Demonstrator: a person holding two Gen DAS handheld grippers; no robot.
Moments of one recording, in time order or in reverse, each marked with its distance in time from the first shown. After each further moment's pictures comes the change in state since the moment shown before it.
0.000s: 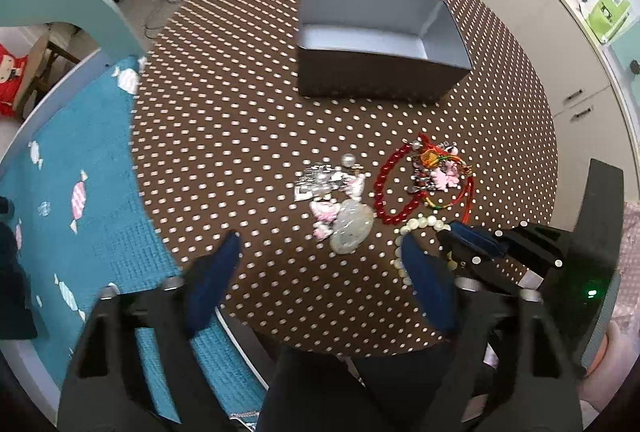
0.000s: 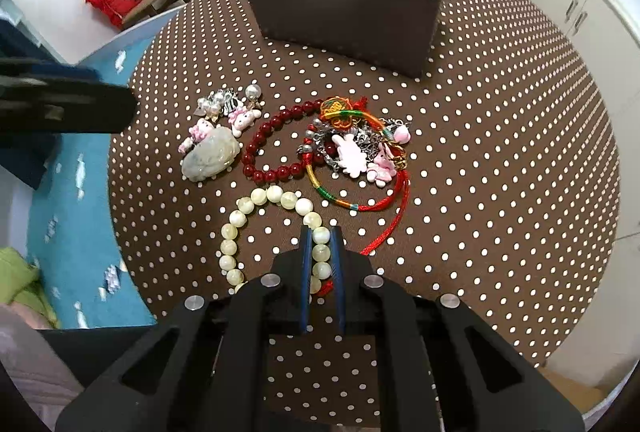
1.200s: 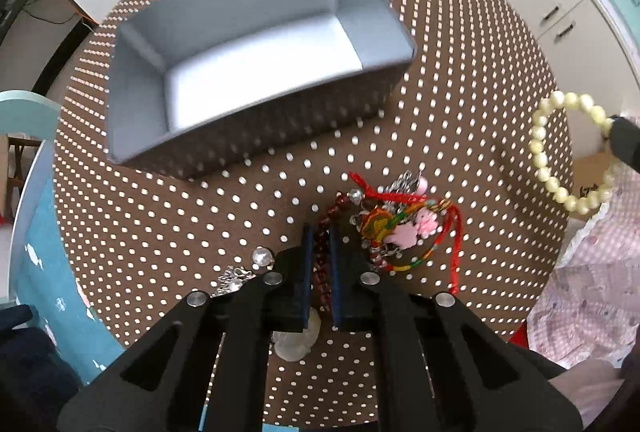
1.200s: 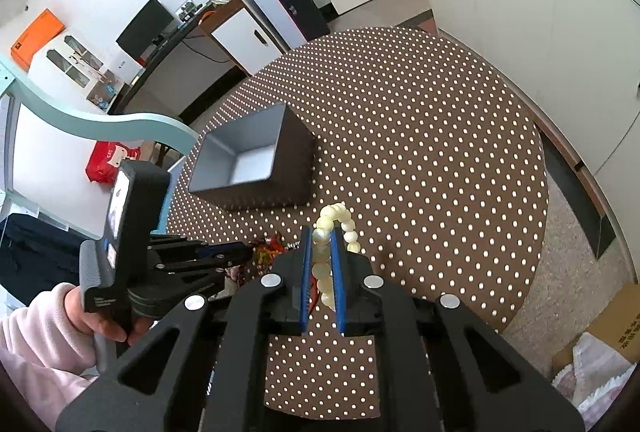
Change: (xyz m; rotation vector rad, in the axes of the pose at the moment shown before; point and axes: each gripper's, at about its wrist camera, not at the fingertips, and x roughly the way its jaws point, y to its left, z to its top) left arm 0.054 -0.062 0.078 0.302 0.055 0.023; right arm -0.114 -0.109 -0.005 0.469 -0.298 0.153
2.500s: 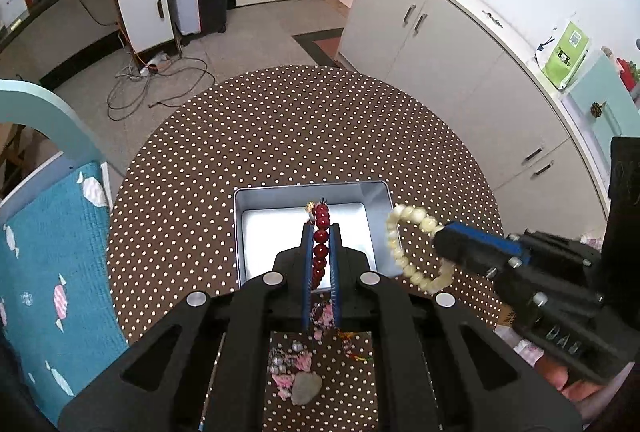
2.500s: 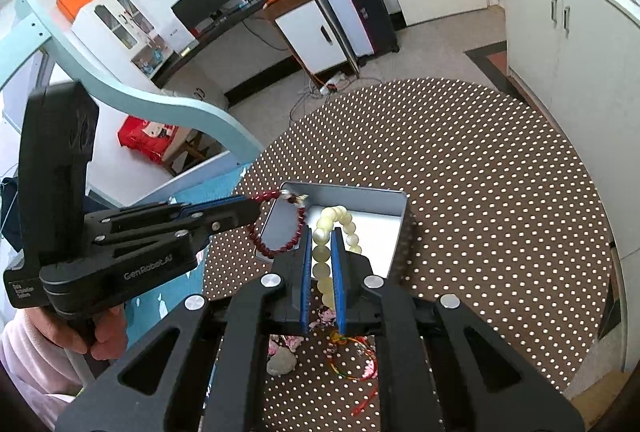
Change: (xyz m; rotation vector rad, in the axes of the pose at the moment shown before) left arm -0.110 0.063 0.027 -0.229 -0.333 -0.122; right arm 0.075 0.086 0.079 -0.206 0.036 0.113
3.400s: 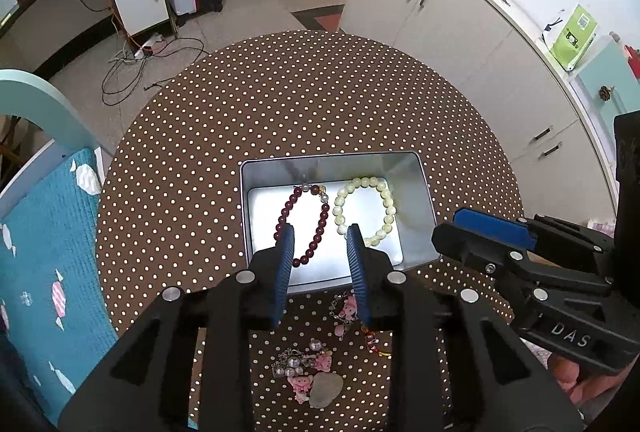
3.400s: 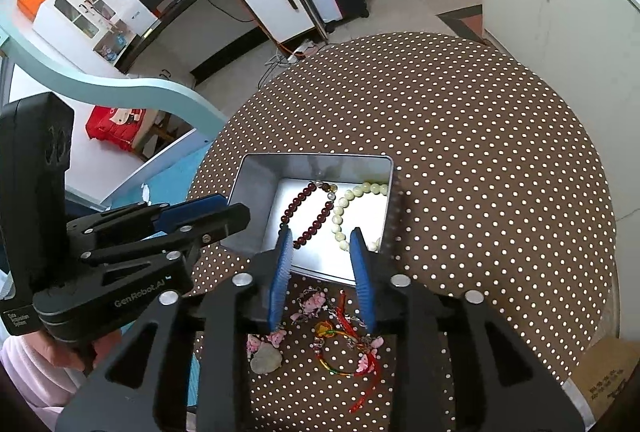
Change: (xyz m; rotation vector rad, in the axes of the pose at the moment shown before) left arm 0.033 0.017 -0.015 0.018 0.075 0.005; right arm 0.022 -0.010 -0.007 0.080 0.101 -0.098
